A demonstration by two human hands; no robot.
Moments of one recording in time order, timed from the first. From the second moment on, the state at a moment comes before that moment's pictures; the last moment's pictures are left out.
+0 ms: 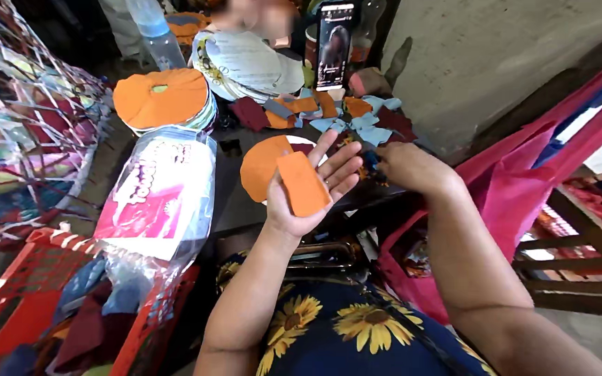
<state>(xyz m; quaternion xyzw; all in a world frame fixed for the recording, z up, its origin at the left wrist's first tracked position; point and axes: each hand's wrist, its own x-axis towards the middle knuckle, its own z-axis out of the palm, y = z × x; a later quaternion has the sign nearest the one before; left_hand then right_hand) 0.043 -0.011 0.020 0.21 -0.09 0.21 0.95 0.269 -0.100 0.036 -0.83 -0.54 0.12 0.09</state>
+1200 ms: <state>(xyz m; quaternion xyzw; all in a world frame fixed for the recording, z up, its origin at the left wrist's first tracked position) 0.008 -0.050 0.006 0.29 0.13 0.13 0.94 0.168 -0.136 0.003 -0.58 -0.68 -0.11 0.43</state>
